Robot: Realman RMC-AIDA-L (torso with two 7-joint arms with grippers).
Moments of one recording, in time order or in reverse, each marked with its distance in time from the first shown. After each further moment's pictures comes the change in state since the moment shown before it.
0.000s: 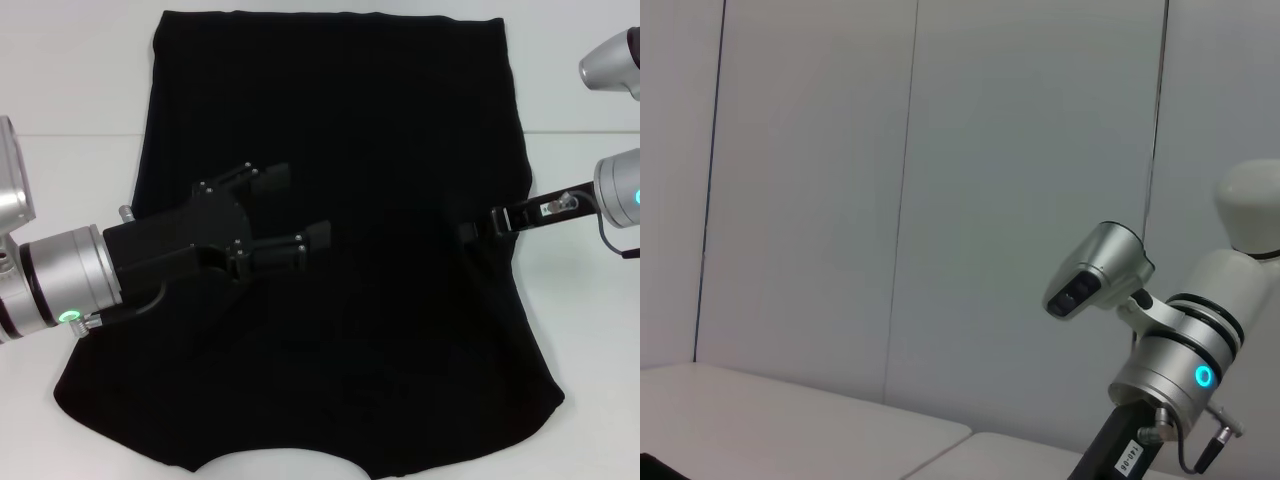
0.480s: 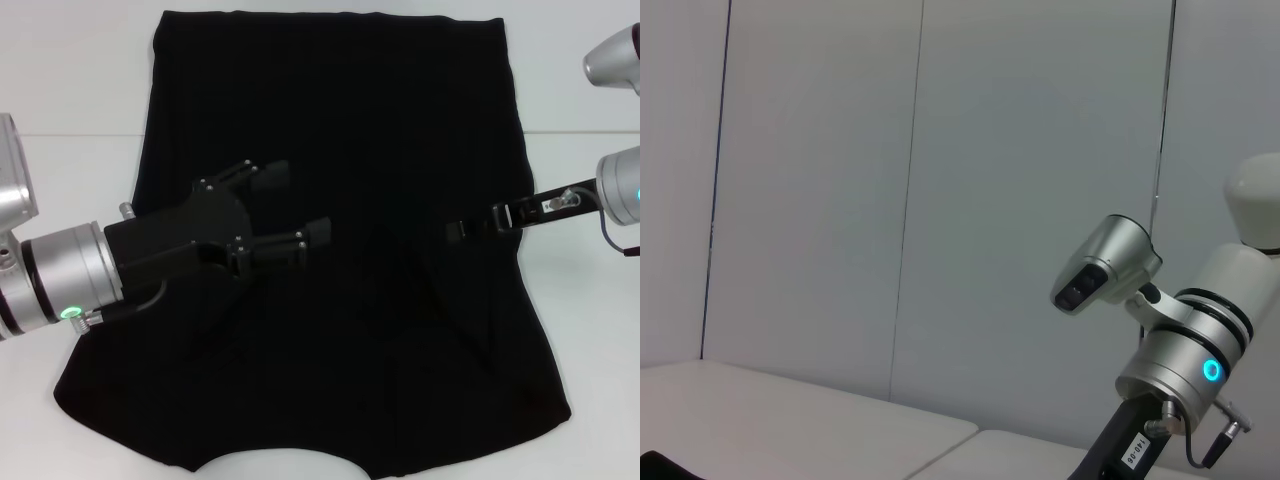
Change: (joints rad) left arm -0.005 0.000 0.000 0.000 0.000 -0.013 0.000; right arm -0.007 0.000 -0.007 -0.014 0.014 -0.008 0.003
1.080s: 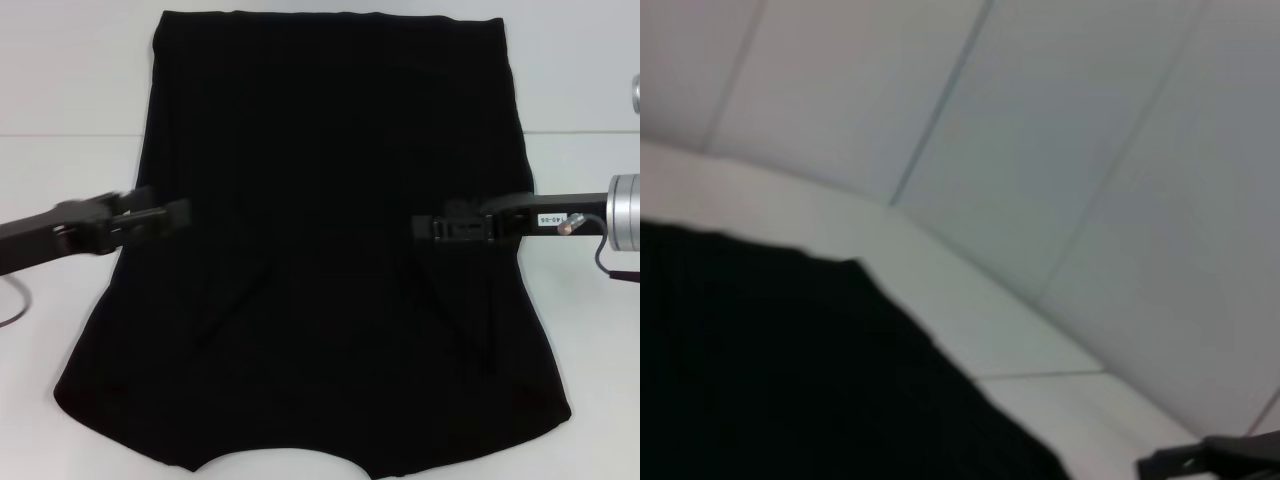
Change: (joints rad) left arm 0.109 0.061 -0.107 0.262 0.159 0.024 -0.642; right arm -0.129 0.022 0.008 0.016 0.340 -0.084 -0.372
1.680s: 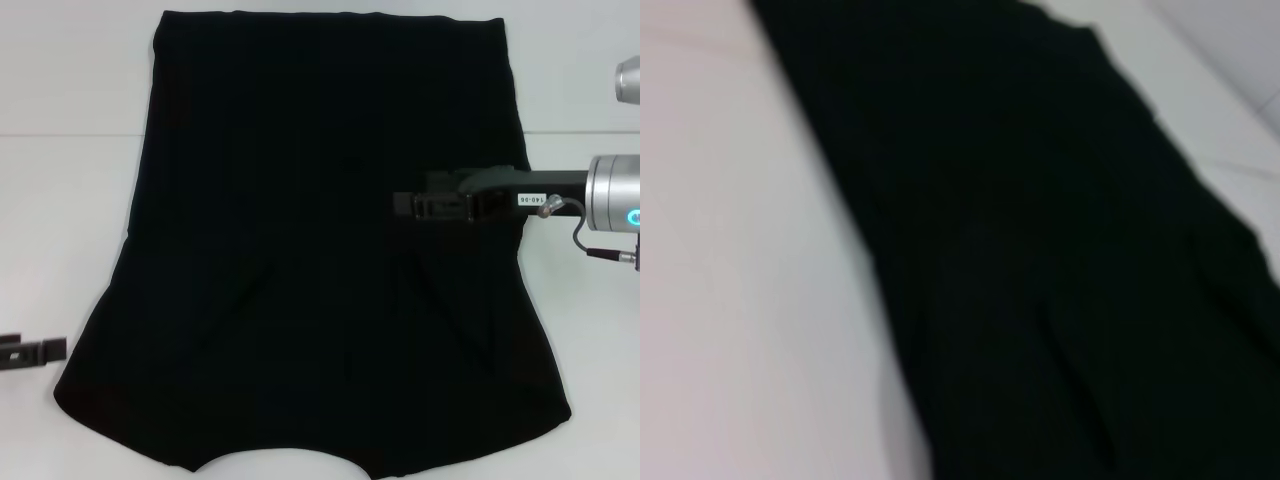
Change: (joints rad) left arm 0.069 0.008 -0.227 0.264 0.510 0.156 -0.211; right arm 0.031 0.010 -0.001 0.038 0.073 0.047 -0.132
